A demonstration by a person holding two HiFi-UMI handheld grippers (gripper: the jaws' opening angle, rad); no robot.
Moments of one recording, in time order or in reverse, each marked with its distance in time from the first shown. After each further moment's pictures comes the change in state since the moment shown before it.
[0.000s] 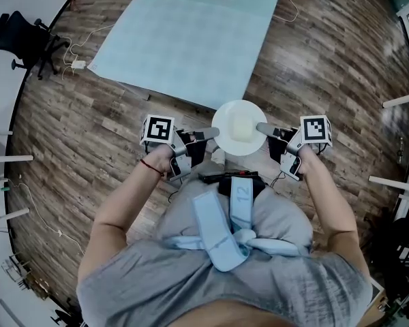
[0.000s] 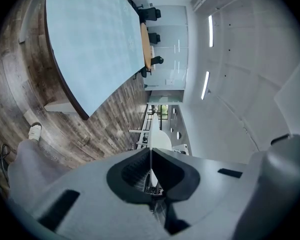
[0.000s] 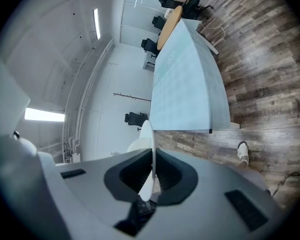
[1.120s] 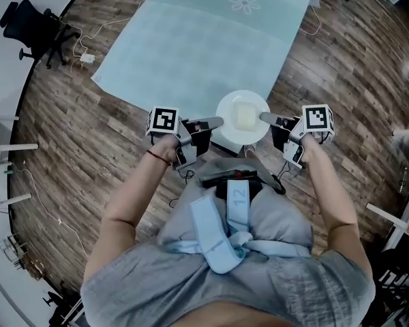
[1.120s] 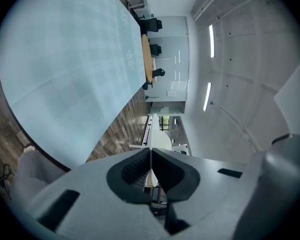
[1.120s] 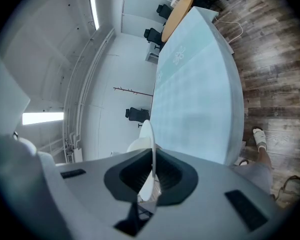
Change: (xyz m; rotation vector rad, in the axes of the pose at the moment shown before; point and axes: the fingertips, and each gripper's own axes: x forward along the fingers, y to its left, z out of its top) left arm 0.041 0.002 0.125 -0.003 -0.119 0.015; right arm 0.041 -0.010 0.137 -0.050 0.097 0.031
